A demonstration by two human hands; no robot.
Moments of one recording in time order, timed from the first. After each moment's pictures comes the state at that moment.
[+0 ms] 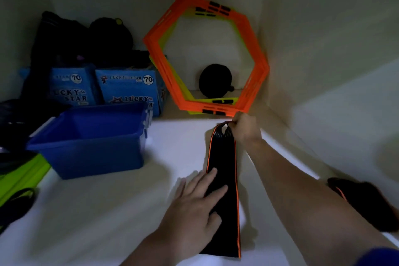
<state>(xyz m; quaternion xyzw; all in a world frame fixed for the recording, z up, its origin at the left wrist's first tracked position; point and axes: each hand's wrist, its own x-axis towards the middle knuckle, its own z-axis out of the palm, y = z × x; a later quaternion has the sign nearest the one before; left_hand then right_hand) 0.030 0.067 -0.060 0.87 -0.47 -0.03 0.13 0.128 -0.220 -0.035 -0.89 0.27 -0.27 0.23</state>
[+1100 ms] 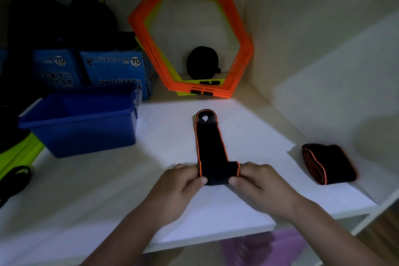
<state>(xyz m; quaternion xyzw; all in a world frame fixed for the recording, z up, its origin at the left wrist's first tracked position) 0.023 0.094 -0.070 0.80 -0.47 -0.06 0.37 -0.112 -0.119 -0.067 -0.94 0.04 -0.13 0.32</state>
